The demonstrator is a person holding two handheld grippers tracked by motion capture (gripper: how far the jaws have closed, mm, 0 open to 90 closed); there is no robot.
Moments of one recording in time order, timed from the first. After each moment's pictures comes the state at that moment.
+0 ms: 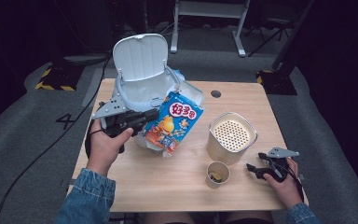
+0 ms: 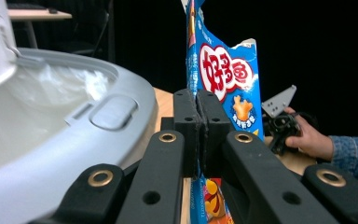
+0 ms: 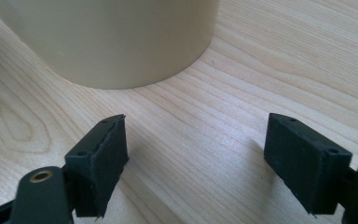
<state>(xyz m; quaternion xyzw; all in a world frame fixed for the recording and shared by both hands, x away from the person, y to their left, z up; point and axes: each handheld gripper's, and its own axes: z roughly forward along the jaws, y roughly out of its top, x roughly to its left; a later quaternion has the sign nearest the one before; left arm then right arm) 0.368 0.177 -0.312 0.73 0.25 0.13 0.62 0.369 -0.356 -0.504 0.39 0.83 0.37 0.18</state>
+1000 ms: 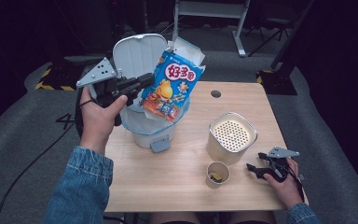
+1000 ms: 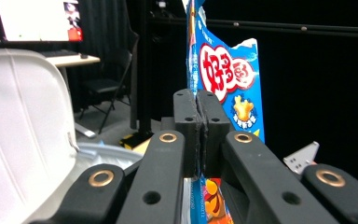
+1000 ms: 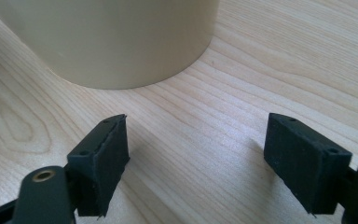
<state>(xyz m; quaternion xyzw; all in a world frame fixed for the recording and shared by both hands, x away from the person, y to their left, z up) 0.389 0.182 -0.236 0.69 0.24 0.19 0.65 0.369 -0.357 -0.504 0.39 0.83 0.37 0.18</state>
